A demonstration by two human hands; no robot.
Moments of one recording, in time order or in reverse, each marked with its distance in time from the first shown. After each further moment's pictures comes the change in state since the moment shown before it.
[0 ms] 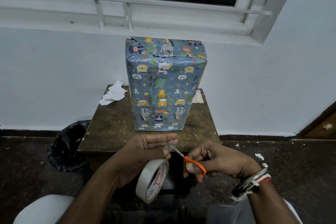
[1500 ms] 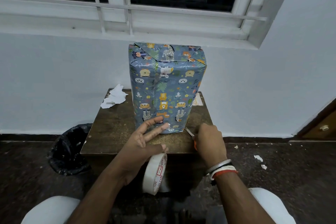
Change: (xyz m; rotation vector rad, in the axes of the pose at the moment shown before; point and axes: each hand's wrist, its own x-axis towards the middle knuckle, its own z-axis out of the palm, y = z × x) left_hand 0.004 -0.001 -0.004 0.038 0.142 0.232; right_hand 0.058 0.005 0.006 -0.820 0.963 0.536
